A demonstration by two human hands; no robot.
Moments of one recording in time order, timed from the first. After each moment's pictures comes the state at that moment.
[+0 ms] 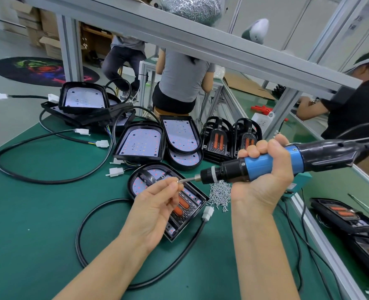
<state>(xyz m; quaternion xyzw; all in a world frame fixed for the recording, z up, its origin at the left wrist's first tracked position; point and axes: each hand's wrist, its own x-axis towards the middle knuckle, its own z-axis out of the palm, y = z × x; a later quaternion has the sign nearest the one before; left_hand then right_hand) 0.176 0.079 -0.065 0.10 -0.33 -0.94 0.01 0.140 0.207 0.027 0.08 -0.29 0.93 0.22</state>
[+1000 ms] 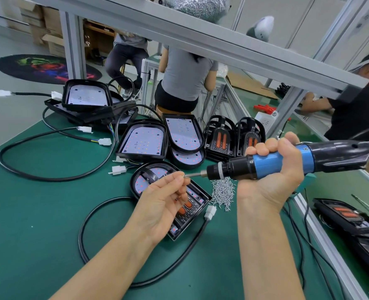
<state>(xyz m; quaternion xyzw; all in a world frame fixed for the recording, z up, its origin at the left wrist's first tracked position) 0.168 0.079 -0.061 0.07 -0.30 -0.95 -0.03 0.139 0.209 0.030 0.09 -0.28 0.93 0.22</state>
